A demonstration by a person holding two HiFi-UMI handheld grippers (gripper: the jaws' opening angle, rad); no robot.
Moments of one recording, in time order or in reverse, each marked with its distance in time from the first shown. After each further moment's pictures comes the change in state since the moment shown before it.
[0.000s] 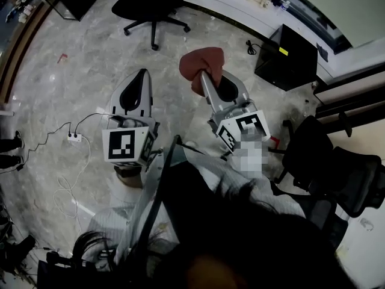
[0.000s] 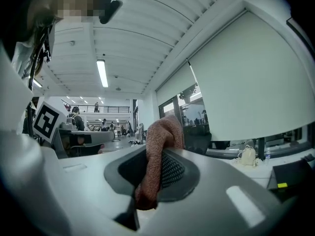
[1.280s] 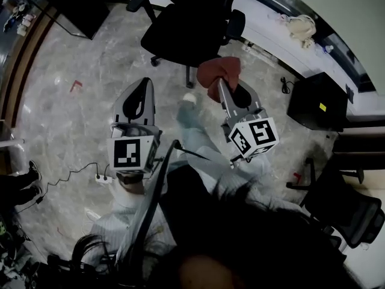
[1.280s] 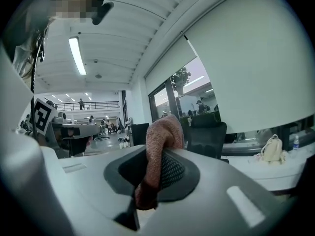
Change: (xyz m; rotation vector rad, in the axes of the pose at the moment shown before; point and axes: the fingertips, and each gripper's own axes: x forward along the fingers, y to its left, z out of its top) left arm 0.333 0.458 -0.029 0.067 0.065 0.006; right arm 0.546 -0.094 -0.059 0.080 0.070 -0.088
